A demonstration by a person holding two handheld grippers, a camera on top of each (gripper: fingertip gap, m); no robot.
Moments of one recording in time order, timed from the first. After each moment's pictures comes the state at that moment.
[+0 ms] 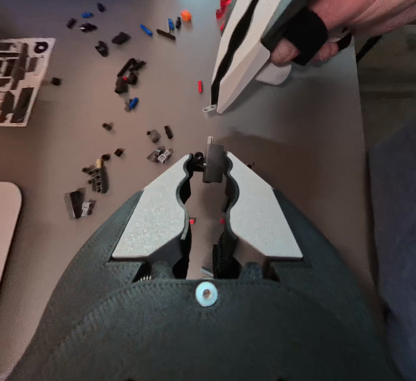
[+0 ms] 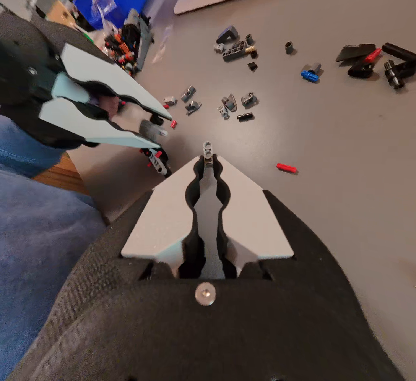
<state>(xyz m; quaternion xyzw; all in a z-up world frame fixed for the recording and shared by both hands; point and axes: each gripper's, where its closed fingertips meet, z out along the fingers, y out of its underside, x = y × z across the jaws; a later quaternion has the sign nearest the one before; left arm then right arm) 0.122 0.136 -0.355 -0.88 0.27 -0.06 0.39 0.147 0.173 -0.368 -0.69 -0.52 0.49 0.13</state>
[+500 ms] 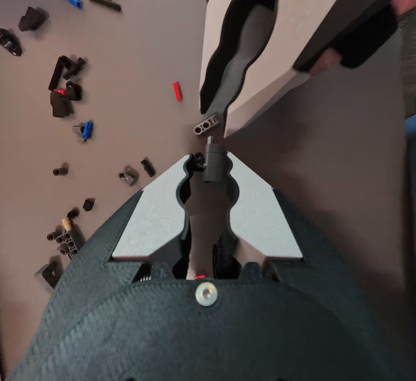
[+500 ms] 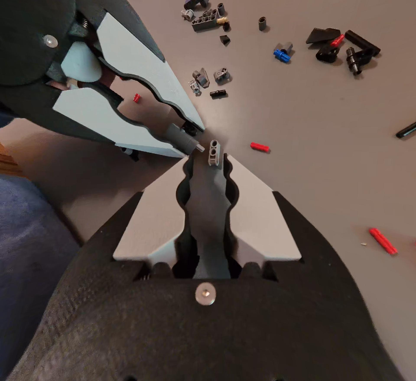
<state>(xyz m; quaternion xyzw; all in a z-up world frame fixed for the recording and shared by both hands) 0.148 0.174 -0.403 -0.90 0.35 -0.07 0.26 0.162 0.187 -0.391 -0.71 -0.56 0.39 0.17</state>
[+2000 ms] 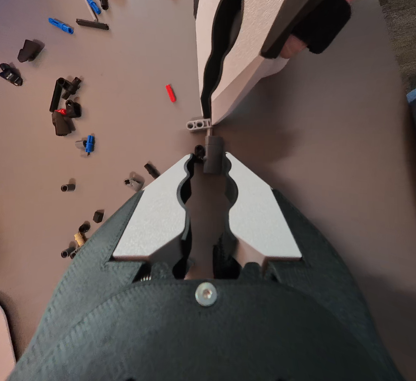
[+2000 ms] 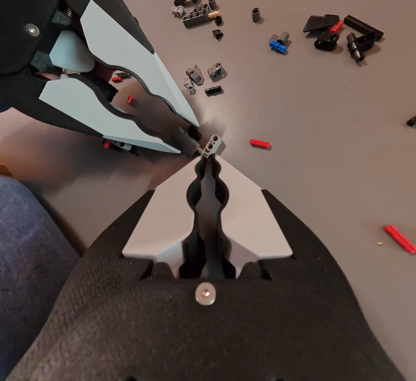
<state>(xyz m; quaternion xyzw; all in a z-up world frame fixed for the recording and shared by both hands) 0.144 0.172 -0.402 -0.86 0.42 -0.08 0.29 0.159 0.187 -0.400 -0.72 -0.54 0.39 0.17</state>
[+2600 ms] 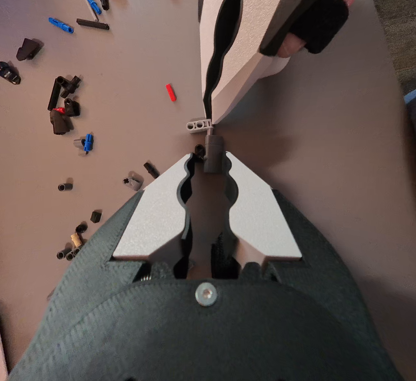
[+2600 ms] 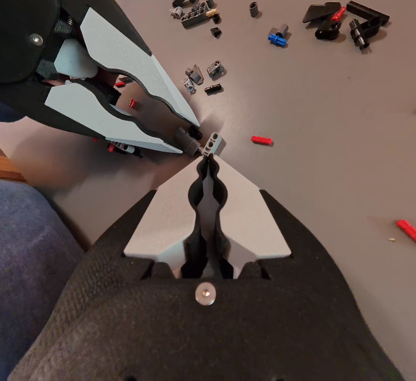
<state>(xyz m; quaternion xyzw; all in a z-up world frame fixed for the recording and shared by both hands) 0.144 0.171 -0.403 -0.86 0.41 -0.10 0.29 0.159 0.185 -0.400 -0.73 -0.52 0.40 0.16</state>
